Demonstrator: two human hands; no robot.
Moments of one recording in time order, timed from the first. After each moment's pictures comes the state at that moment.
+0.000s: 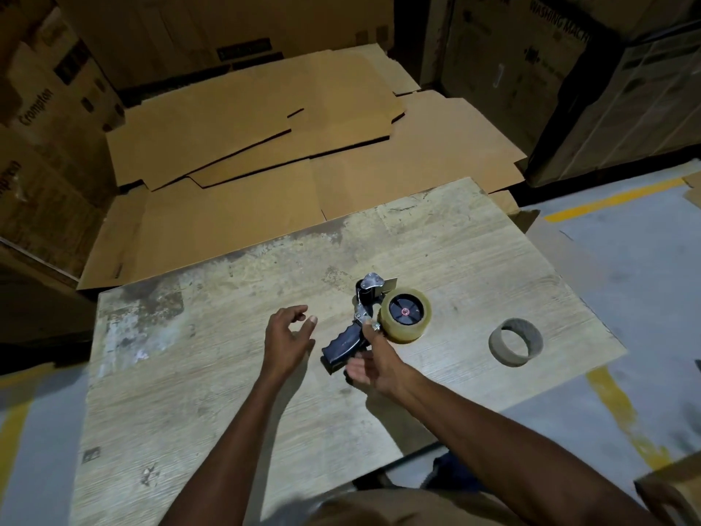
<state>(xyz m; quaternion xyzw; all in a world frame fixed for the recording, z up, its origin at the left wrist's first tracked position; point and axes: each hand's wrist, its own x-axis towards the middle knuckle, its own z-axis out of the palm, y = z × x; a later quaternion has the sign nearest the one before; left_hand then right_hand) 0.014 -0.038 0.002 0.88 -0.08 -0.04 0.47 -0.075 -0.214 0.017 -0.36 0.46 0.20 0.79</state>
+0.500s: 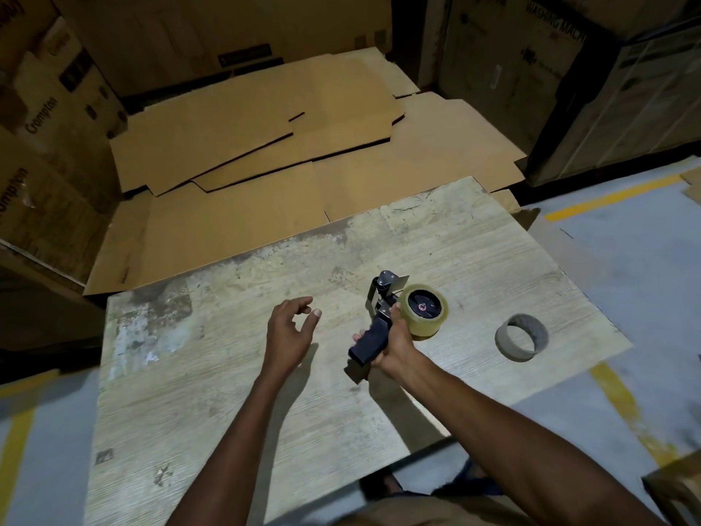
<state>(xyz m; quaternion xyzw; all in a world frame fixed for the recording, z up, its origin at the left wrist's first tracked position) 0.011 -0.033 0.041 0.87 -0.13 -0.02 0.48 -0.050 -0.220 0.023 -0.20 0.49 0.04 0.85</state>
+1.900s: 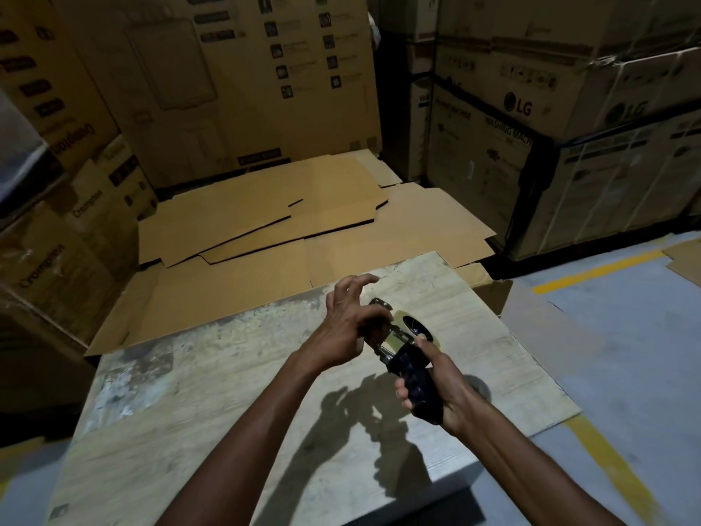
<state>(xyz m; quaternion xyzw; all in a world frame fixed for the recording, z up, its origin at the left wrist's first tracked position) -0.035 -0.217 0.193 0.85 -0.46 0.06 0.24 -0.183 -0.360 0.187 -0.41 0.34 0.13 0.84</state>
